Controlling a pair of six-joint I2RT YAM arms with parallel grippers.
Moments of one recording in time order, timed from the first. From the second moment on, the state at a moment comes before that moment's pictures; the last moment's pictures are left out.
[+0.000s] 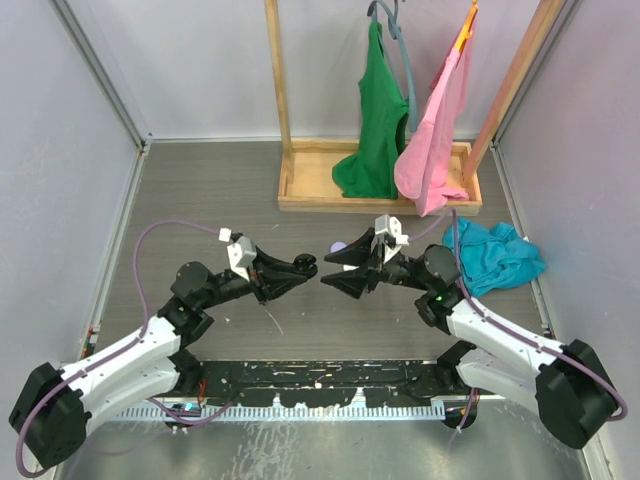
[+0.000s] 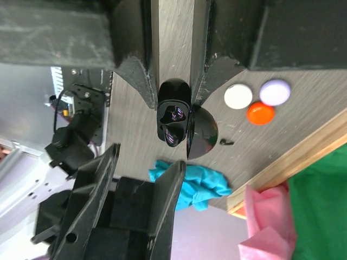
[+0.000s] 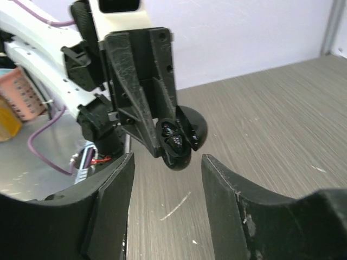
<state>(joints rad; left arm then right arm) -0.68 0.83 0.34 0.67 0.58 -0.29 0.63 1.00 0.40 0.92 -0.79 0.40</state>
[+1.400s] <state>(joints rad) -0.68 0.68 0.26 0.48 0.37 -0.09 0.28 1.46 0.64 0.05 0.14 0.27</state>
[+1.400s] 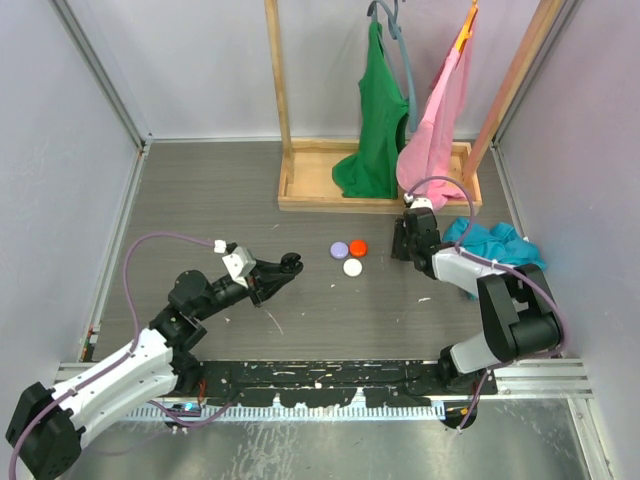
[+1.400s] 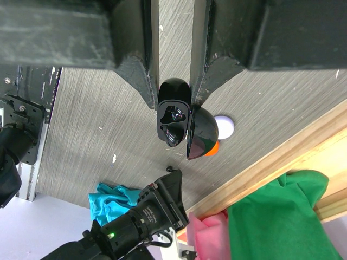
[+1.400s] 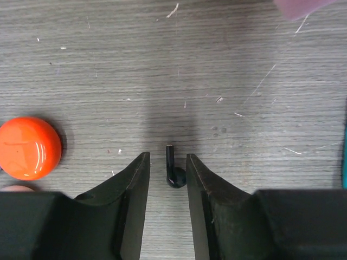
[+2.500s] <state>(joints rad) -0.68 0.59 0.24 0.46 0.31 -0.09 0.71 1.43 0.72 -0.19 -0.08 0.27</state>
